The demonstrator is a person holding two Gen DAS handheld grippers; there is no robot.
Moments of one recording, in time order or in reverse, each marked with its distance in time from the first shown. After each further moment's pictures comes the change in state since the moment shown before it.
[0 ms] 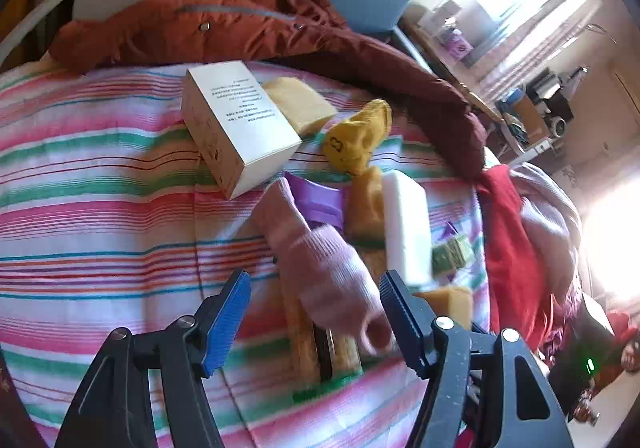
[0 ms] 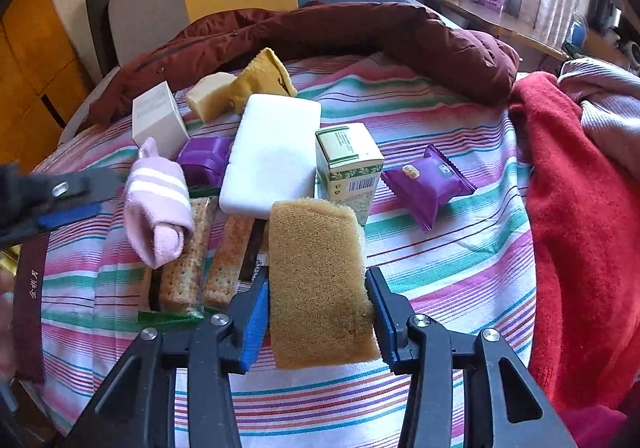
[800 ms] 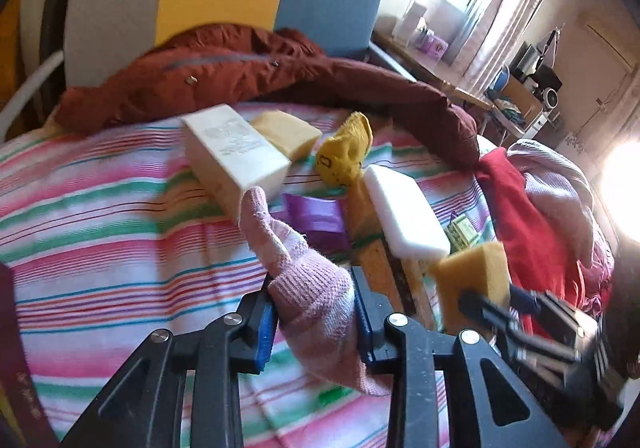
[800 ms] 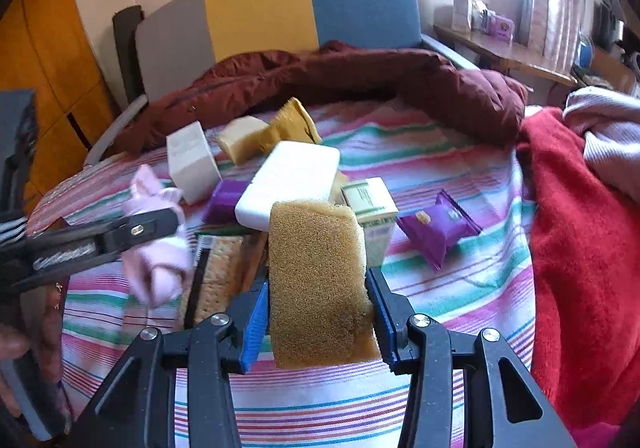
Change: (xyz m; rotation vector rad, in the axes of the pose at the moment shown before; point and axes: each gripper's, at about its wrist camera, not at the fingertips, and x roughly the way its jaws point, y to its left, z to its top) left arm -0.037 -0.015 -0.029 0.198 -0.151 0.077; right arm -0.026 0.004 0.006 -0.033 -0.147 0.078
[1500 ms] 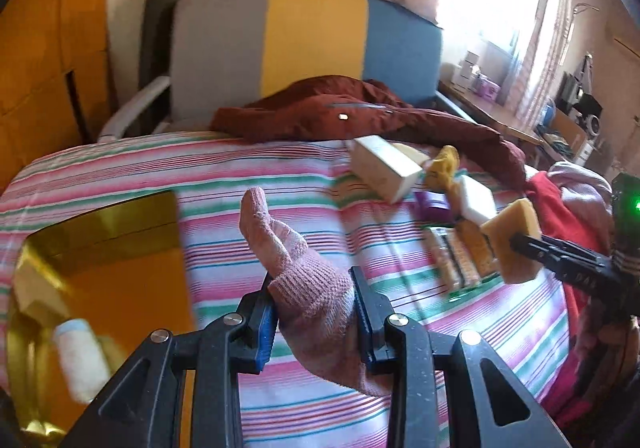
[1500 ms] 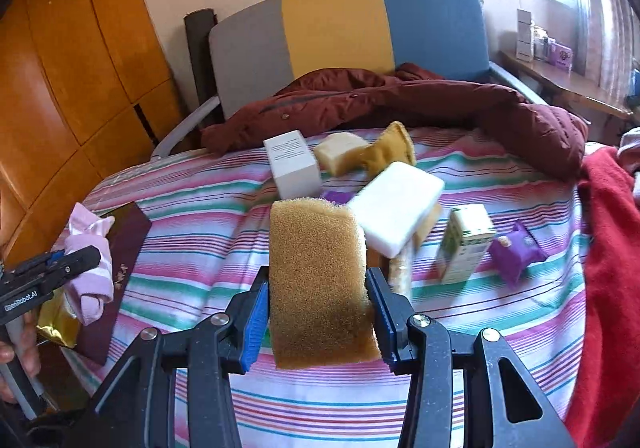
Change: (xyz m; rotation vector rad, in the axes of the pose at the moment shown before) left arm -0.135 0.091 -0.081 -0.053 -0.186 0.255; right arm -0.023 0.049 -0.007 -0.106 -0.053 0.224
